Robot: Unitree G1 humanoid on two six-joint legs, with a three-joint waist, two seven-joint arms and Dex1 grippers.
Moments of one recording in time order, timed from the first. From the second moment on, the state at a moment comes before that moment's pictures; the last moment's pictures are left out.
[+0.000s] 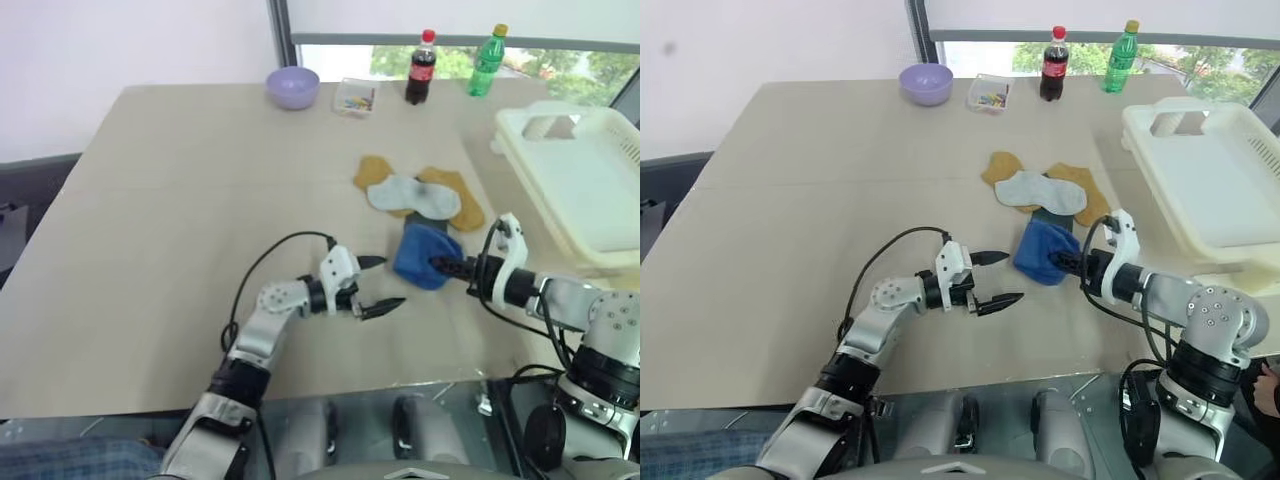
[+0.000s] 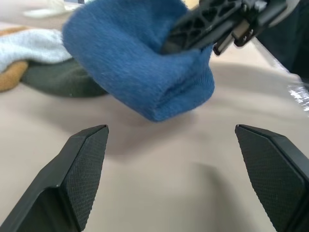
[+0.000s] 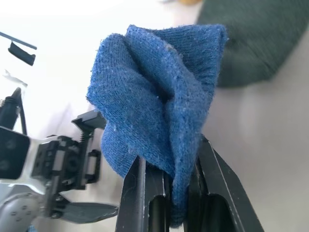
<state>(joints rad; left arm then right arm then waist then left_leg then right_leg) -0.38 0.20 -0.25 0.28 -0.18 -0.08 -0.95 -0.43 -0.26 -0.54 -0.30 0.92 1.61 0.23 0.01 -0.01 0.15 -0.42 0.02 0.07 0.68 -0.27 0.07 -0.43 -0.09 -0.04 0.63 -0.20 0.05</state>
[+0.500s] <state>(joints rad) -0.68 -0.09 -0.25 0.52 -0.13 -0.27 -0.82 -0.80 -0.86 -0.62 0.15 0.93 1.52 0.20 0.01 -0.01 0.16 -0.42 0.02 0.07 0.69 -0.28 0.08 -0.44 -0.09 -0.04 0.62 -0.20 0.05</state>
